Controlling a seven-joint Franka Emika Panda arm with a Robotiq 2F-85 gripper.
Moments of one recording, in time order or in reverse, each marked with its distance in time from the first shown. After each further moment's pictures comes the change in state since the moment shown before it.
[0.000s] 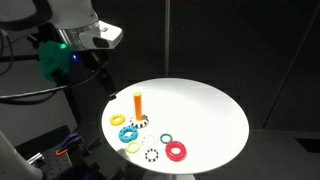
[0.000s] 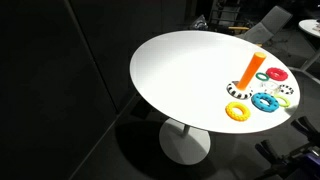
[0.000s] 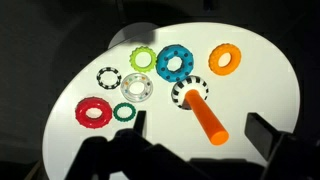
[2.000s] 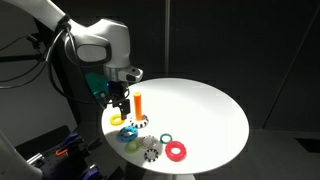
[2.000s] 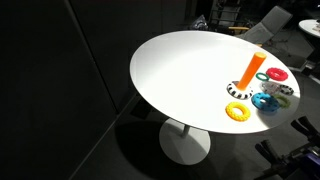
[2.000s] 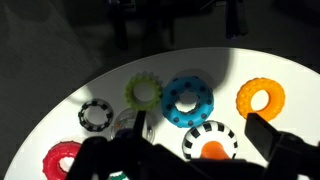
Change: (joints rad) arm 0.051 0.584 0.198 0.106 0.036 0.219 0.104
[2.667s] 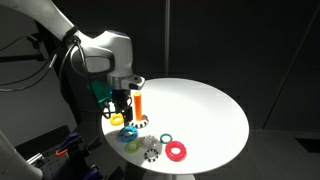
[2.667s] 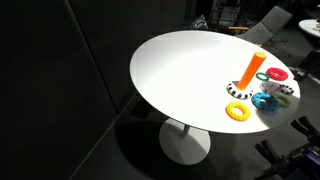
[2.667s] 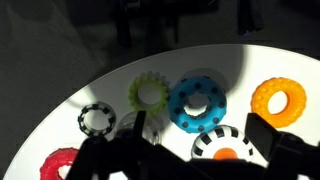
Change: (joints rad) arm -0.003 0.097 0.000 -0.006 0.000 0.105 0.000
